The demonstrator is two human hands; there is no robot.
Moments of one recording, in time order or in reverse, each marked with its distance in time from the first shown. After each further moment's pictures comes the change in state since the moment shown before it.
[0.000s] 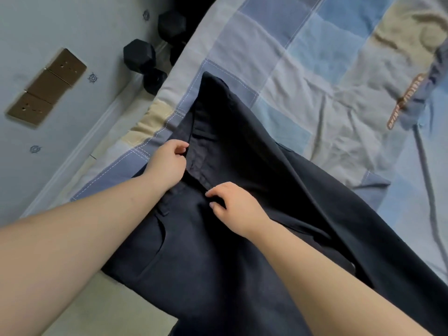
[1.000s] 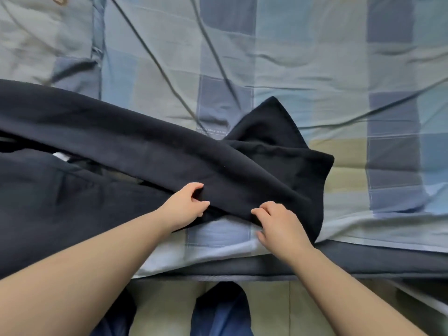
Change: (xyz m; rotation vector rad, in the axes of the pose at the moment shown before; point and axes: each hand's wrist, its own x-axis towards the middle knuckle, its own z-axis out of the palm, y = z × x) left_hand -0.387 0.113 0.457 0.233 -0.850 -0.003; right_hand -0.551 0.375 0.015 -0.238 0.094 0.611
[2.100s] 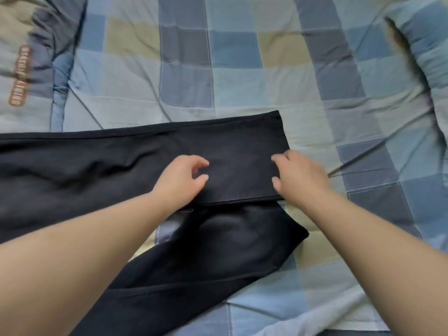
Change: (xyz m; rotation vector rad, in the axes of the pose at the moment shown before) left_hand 0.102 0.190 -0.017 0.464 0.384 0.627; right_hand 0.129 0.138 -0.151 -0.104 0.397 0.283
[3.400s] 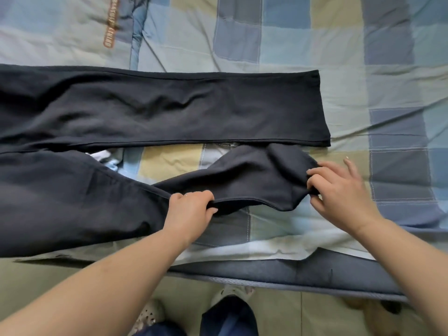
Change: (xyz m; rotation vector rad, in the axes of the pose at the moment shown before) left_hand -0.231 -0.029 0.037 0.413 -0.044 -0.131; right_hand -0.170 0.016 0.022 0.097 0.291 -0.447
